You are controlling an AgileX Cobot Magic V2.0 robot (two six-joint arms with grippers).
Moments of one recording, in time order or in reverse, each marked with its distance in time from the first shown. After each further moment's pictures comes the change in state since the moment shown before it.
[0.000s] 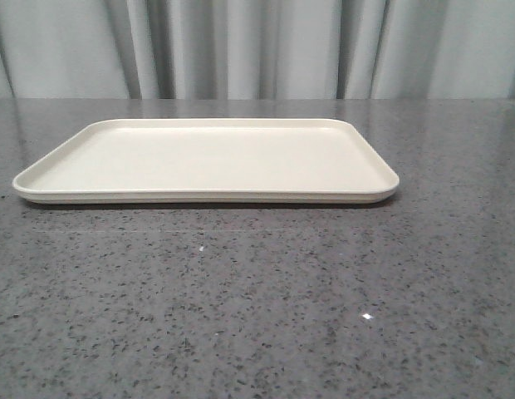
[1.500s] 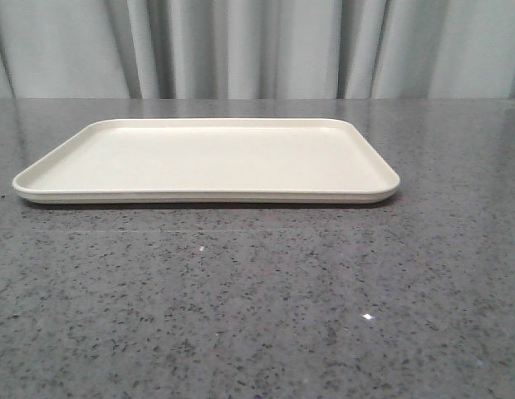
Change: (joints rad) left arm 0.000 -0.462 0.447 -0.047 -0.530 0.000; right arm 0.000 -0.268 0.300 0.044 -0.100 0.117
